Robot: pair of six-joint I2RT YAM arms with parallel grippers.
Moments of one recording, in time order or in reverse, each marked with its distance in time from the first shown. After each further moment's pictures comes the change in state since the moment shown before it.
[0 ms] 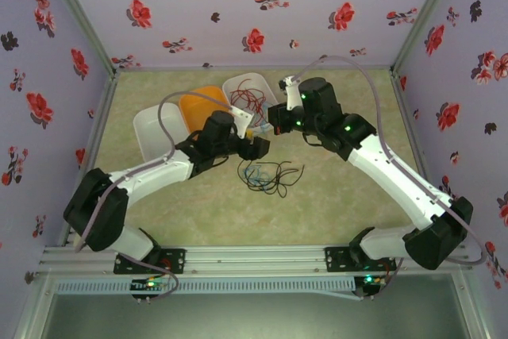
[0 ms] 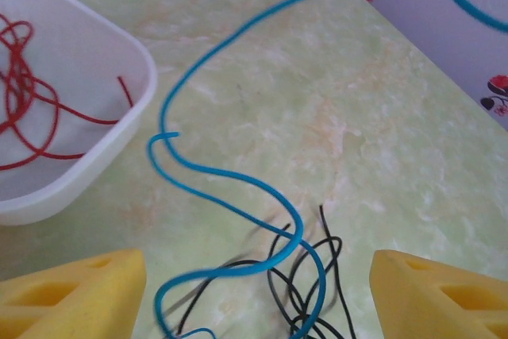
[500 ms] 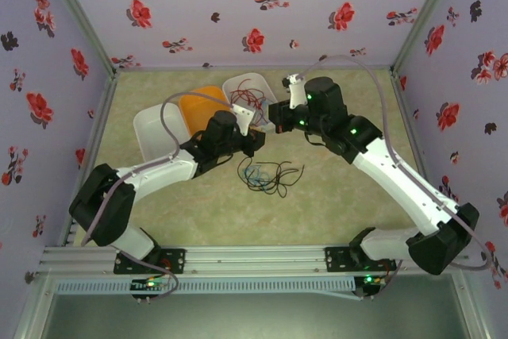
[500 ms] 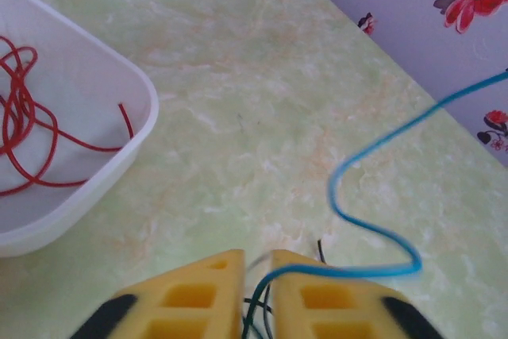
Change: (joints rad) left arm 0.002 0.038 -0.001 0.108 -0.037 -0.060; right arm 0.000 -0.047 -0.006 0.031 -0.011 0.005
